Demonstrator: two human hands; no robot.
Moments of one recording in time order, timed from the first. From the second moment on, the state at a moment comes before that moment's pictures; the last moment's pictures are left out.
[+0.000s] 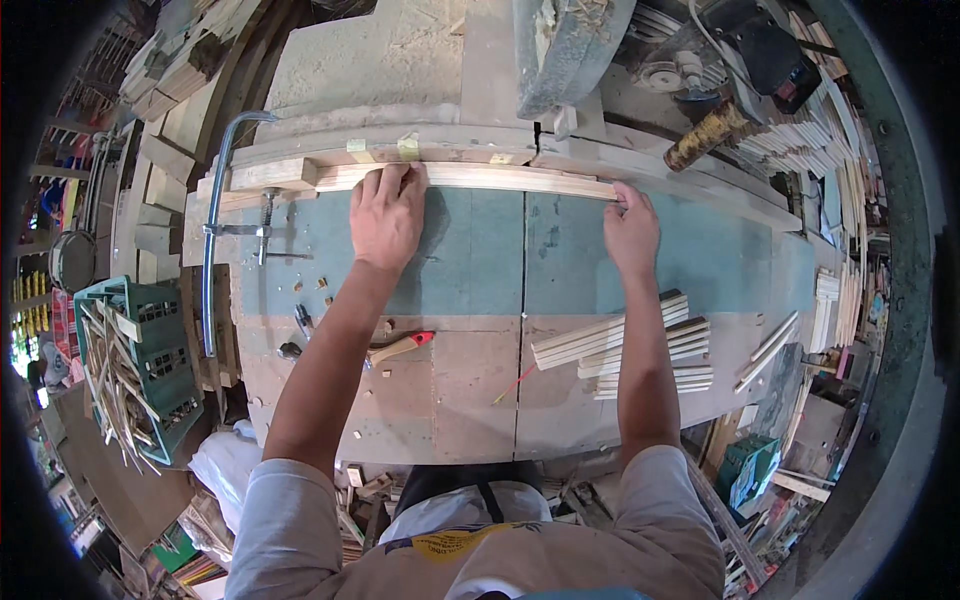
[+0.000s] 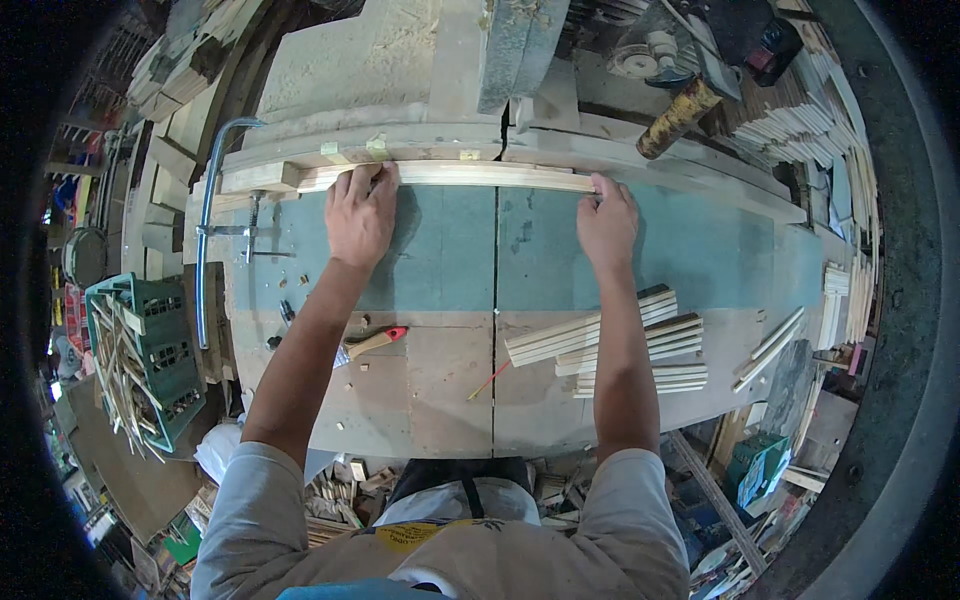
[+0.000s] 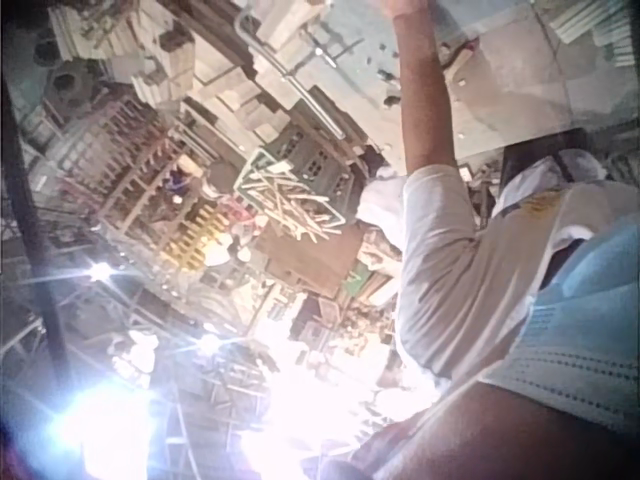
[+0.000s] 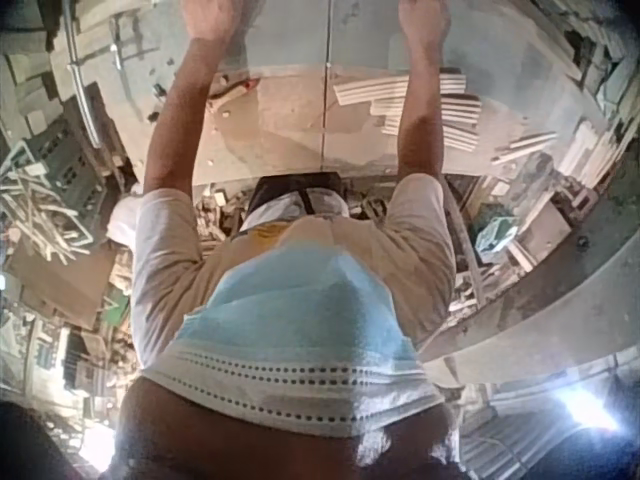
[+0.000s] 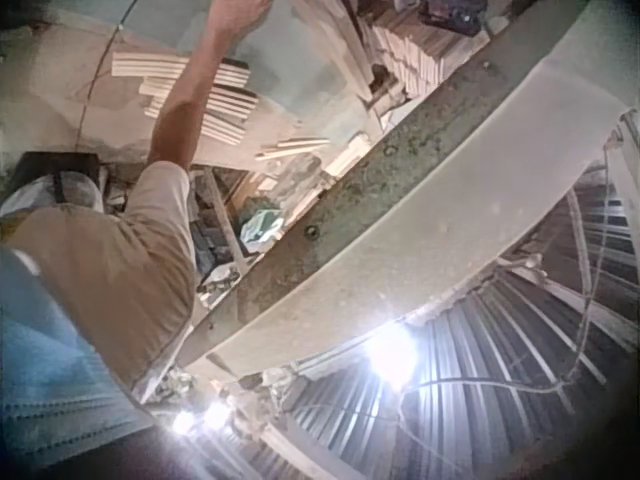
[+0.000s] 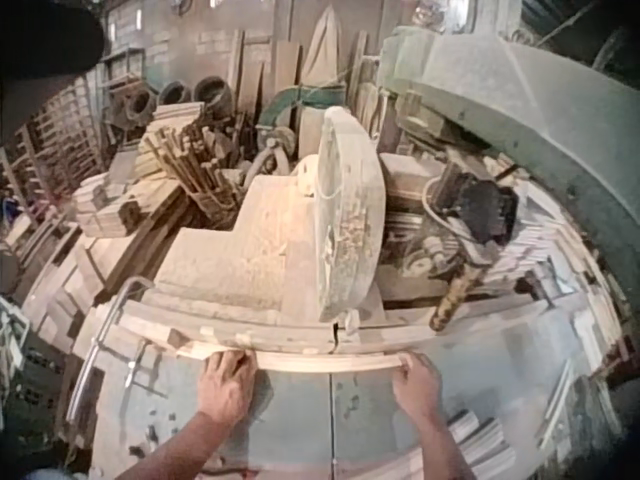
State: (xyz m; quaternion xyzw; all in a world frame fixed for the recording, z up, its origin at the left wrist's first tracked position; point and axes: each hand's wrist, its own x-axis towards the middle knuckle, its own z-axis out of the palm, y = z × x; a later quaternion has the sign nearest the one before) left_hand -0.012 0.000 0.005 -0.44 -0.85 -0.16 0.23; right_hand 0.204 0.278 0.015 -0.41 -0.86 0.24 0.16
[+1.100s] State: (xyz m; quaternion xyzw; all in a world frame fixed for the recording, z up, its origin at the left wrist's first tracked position) left_hand -0.013 0.002 0.000 -0.42 -0.86 -0.20 0.20; right_hand 0.169 0.355 0.106 -0.25 -0.50 0.68 0.47
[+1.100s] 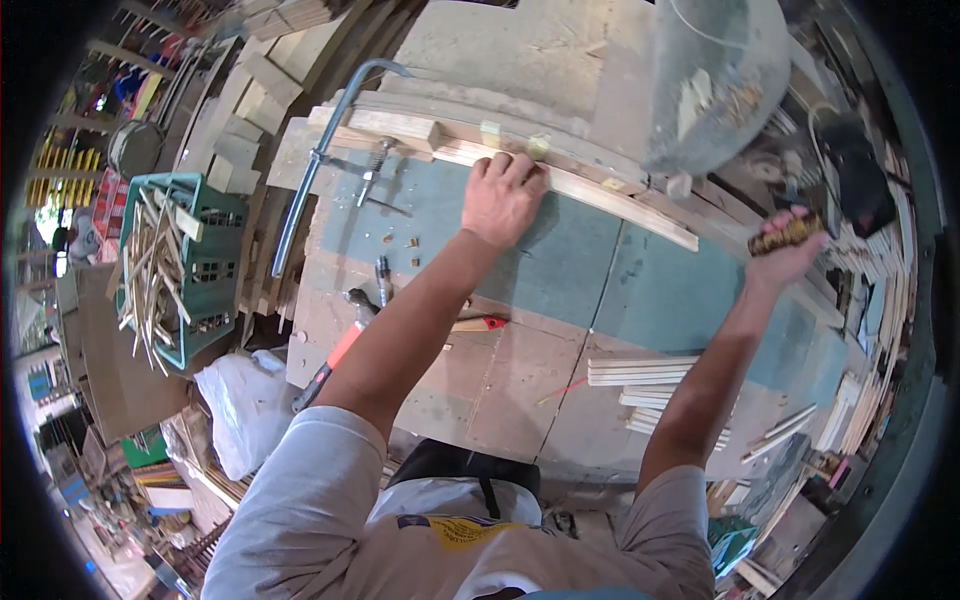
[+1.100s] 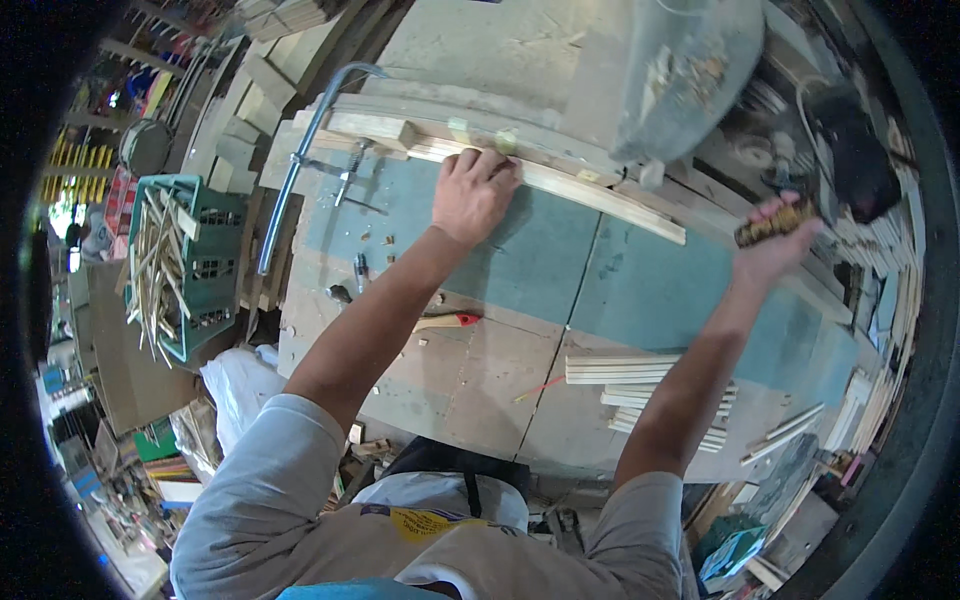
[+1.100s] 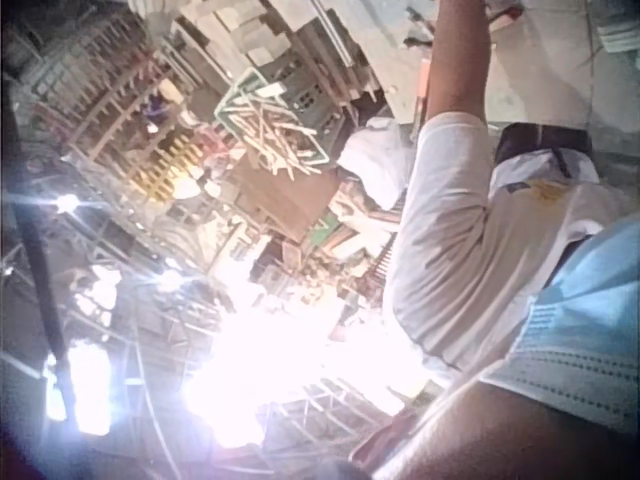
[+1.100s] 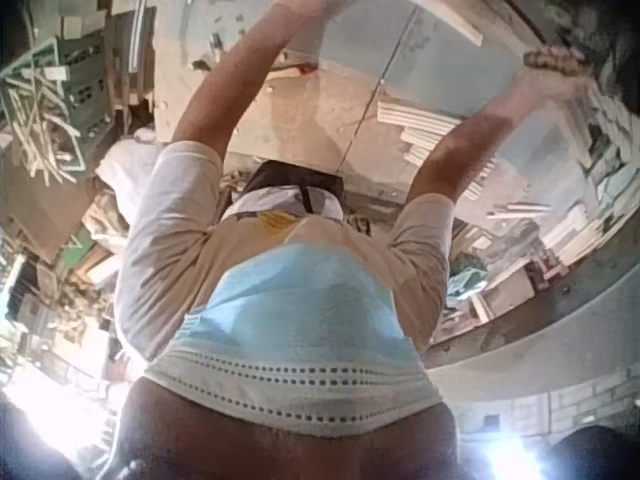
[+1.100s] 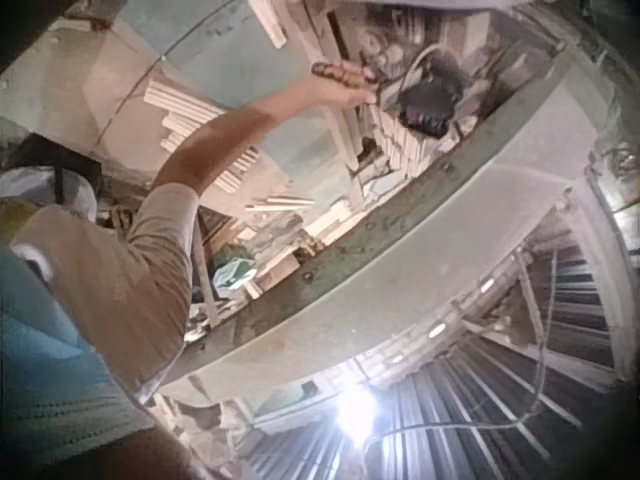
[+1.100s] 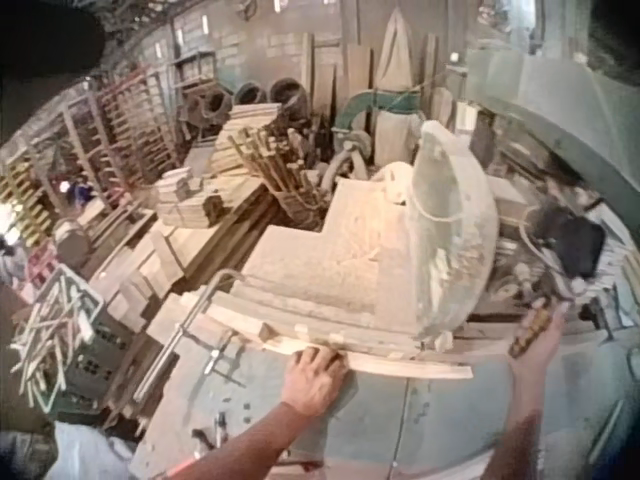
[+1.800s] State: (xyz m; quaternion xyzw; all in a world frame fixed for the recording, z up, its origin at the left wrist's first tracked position) left_hand -0.015 -0.005 -0.002 -0.42 -0.87 -0.17 0.18; right_hand 0.301 0.227 0.104 -0.32 -0.51 0.59 0.54
